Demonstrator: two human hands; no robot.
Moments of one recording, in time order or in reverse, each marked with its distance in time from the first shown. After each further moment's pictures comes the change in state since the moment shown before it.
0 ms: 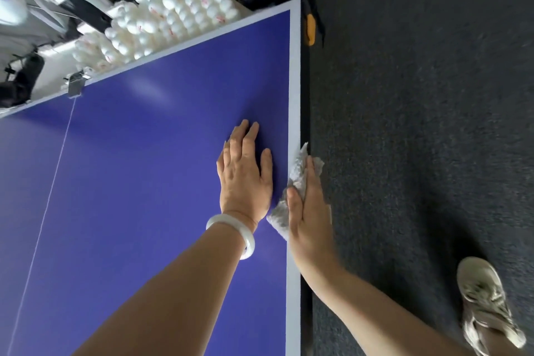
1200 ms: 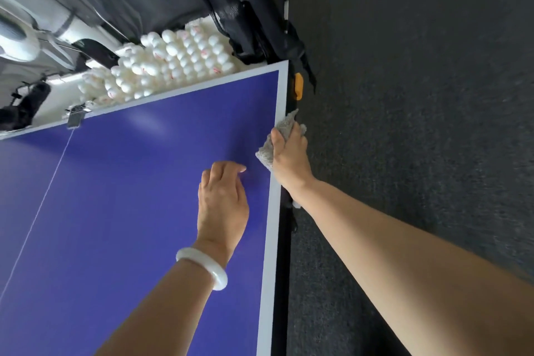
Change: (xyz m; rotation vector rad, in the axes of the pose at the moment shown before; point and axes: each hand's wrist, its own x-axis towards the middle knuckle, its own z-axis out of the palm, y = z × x) left_hand 0.039 0.019 -0.013 0.011 0.113 0.015; right_hand 0.191 -0.041 -0.008 -0.032 -0.127 0.211
